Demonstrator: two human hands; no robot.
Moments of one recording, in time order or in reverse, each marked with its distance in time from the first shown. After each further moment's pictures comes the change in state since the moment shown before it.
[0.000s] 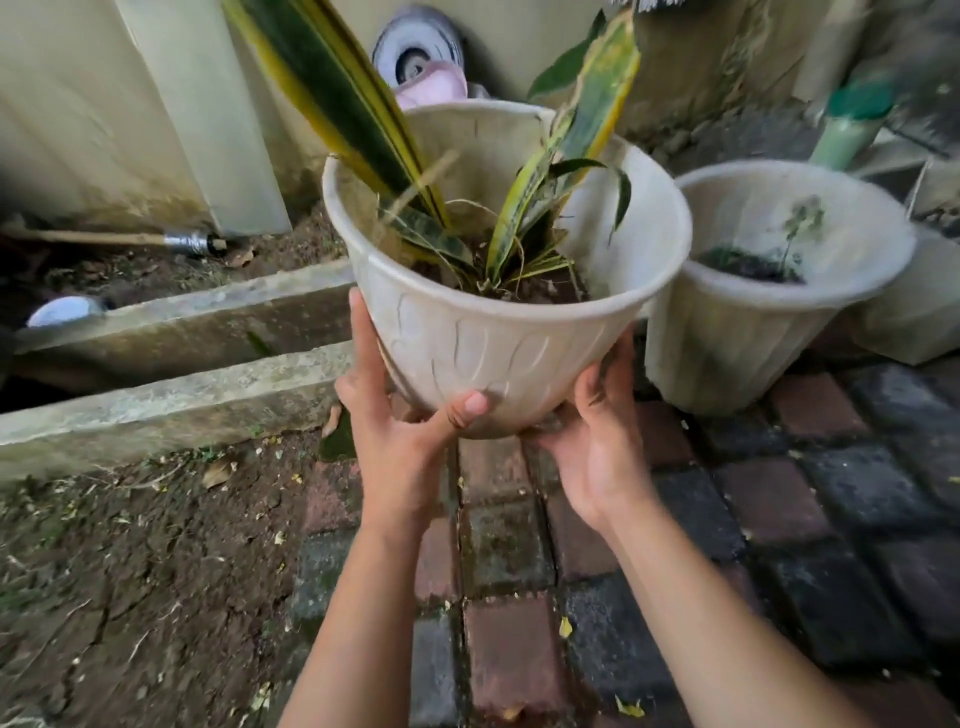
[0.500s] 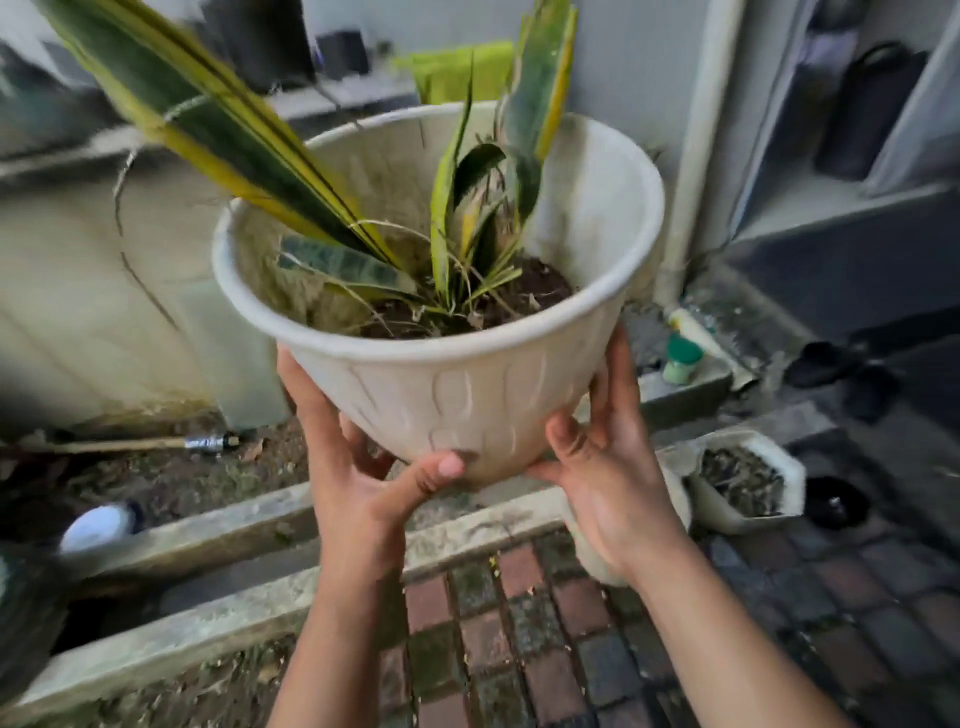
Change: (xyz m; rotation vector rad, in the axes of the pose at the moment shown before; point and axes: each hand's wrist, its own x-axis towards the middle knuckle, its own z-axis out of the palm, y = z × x) left_hand 0.199 0.393 0.049 -0.204 -0.158 0.043; right_hand 0.018 -0.372 0.270 -0.209 -0.101 -0.311
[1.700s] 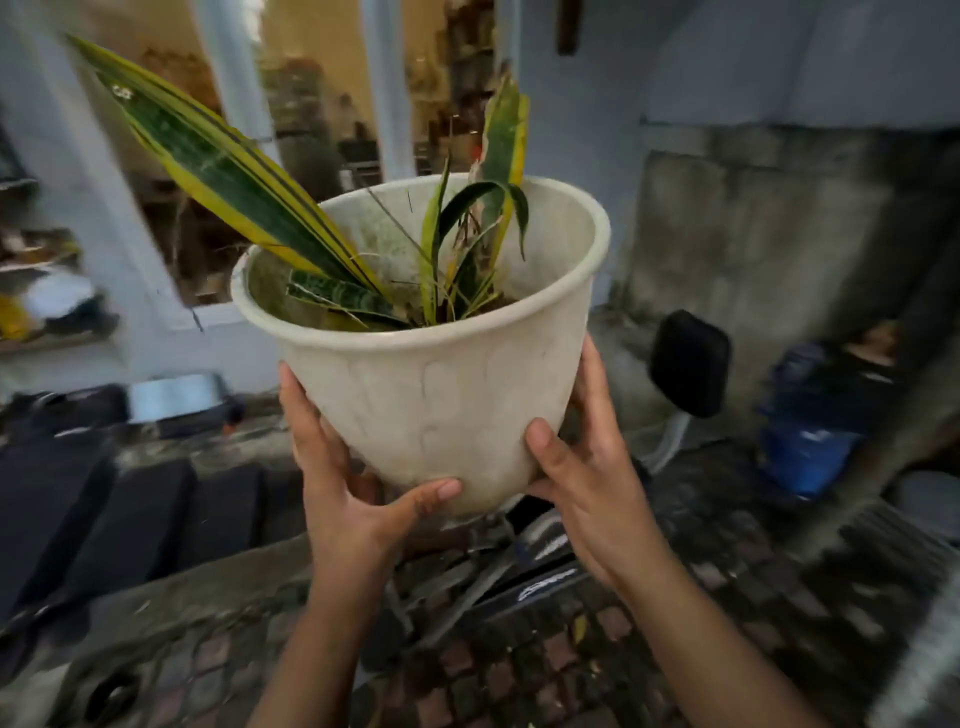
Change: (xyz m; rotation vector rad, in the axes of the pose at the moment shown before) left_hand -0.433 0.700 0.285 -0.946 -1.394 -0.041; right_hand -0.667 -0.676 0.340 -0.680 1.410 -0.744
